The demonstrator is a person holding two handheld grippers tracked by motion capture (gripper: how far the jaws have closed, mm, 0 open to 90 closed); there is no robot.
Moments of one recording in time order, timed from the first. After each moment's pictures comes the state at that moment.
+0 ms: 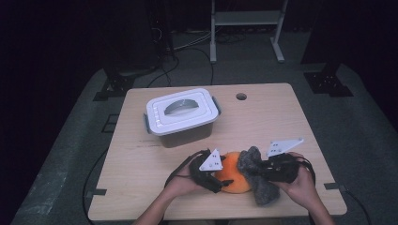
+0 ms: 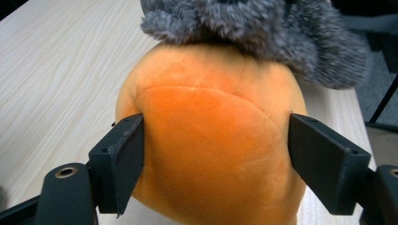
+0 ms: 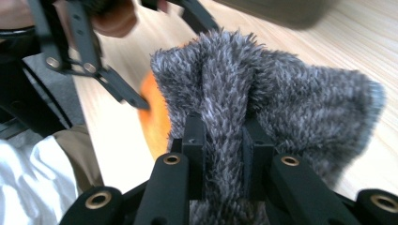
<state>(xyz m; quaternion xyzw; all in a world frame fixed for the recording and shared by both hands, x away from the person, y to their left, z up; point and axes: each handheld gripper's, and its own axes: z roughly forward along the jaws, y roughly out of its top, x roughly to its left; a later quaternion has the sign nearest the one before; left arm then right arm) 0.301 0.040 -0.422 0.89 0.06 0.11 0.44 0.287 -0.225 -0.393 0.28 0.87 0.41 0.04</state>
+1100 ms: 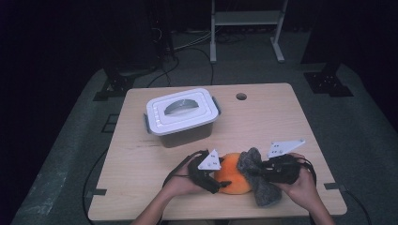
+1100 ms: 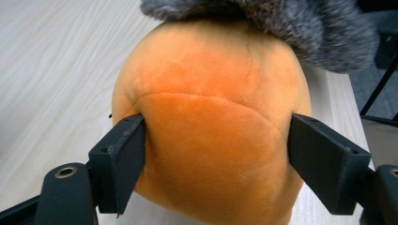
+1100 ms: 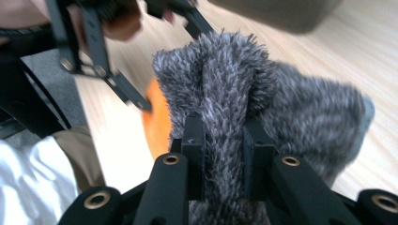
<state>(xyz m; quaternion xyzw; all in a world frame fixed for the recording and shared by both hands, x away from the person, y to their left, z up) 0.306 0.046 -0.430 0.89 0.07 0.08 0.43 0.282 -0.223 -0.390 0.27 0.87 0.42 0.05</state>
